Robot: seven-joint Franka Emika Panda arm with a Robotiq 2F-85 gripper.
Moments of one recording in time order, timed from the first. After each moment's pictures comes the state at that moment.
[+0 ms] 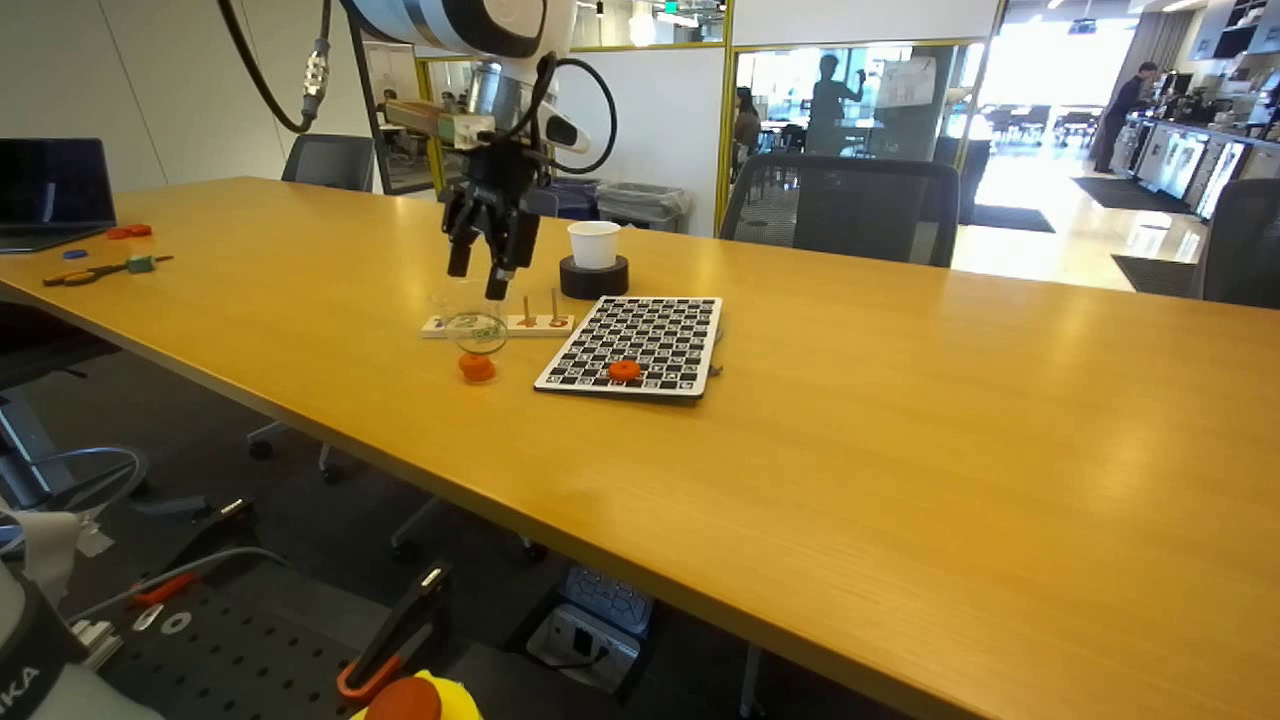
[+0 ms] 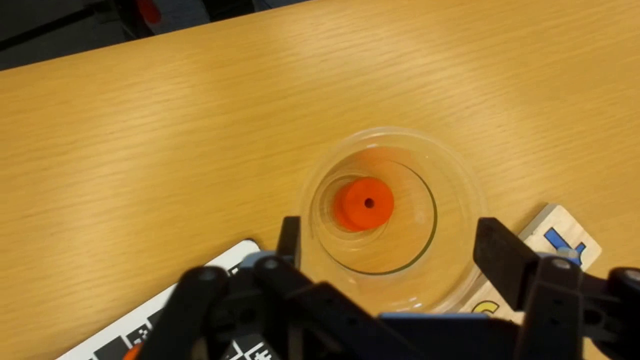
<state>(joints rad) 0.01 0.08 -0.05 -2.23 0.19 2.05 0.21</state>
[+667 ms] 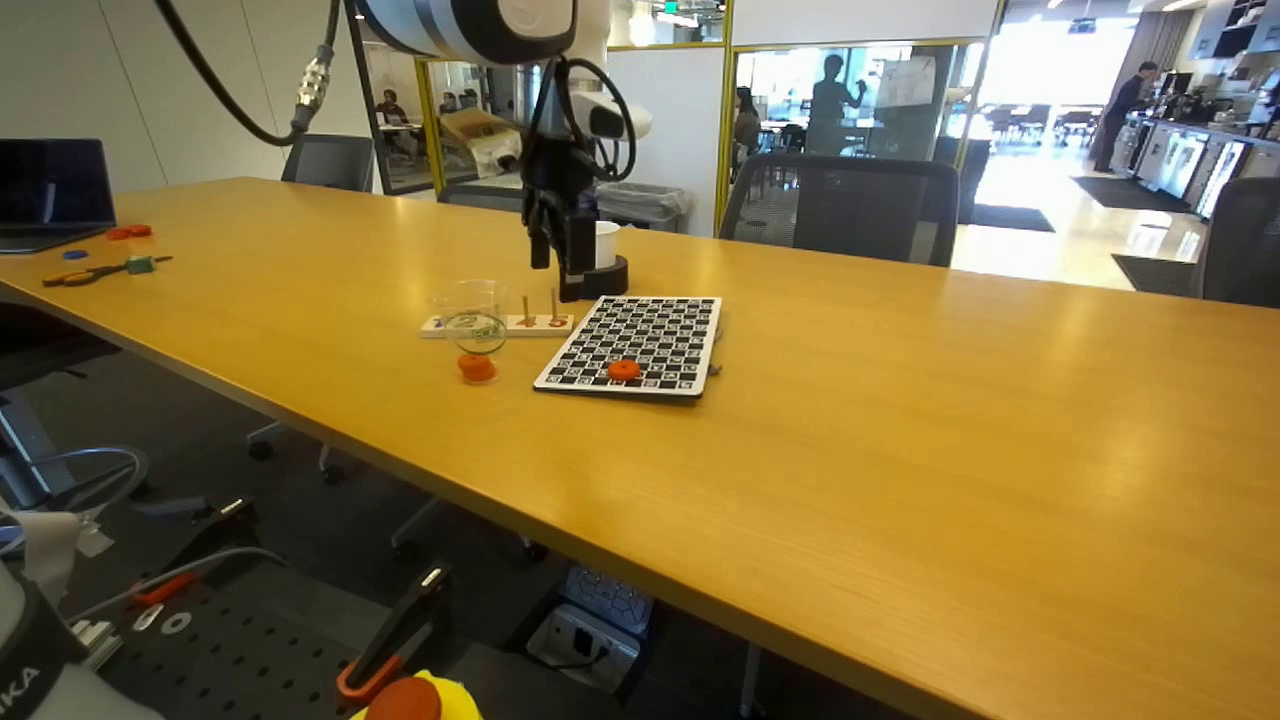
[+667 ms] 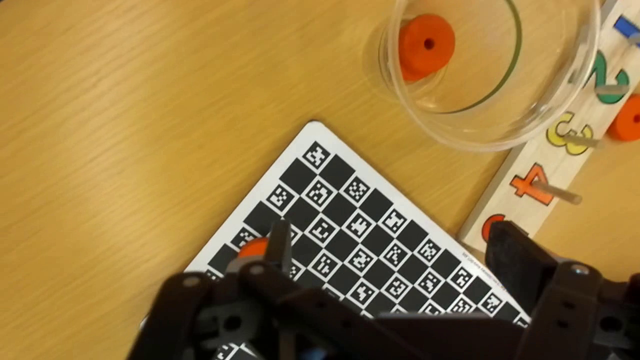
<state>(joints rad) -0.07 0.00 -0.09 -2.37 0.17 2.39 0.37</state>
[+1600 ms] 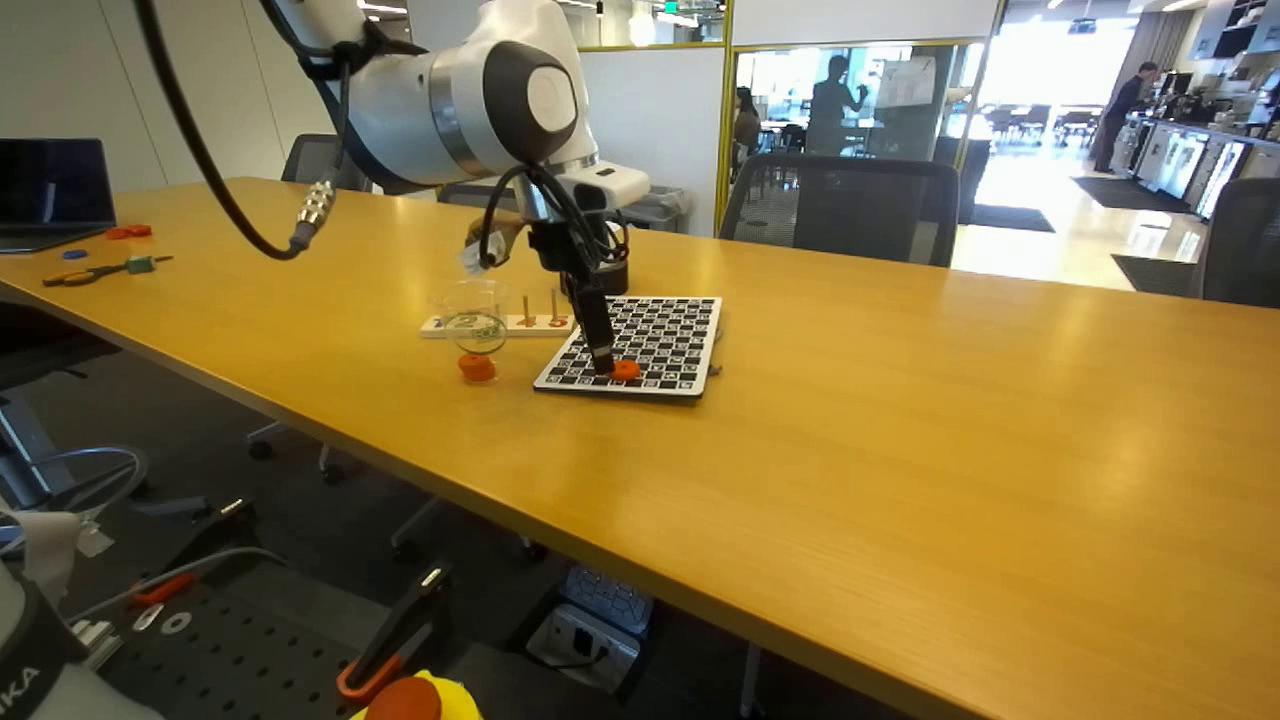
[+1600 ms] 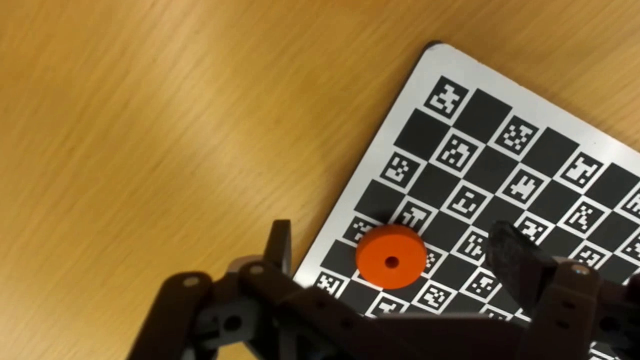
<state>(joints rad) -0.07 0.13 -0.15 -2.48 -0.33 2.70 1.00</state>
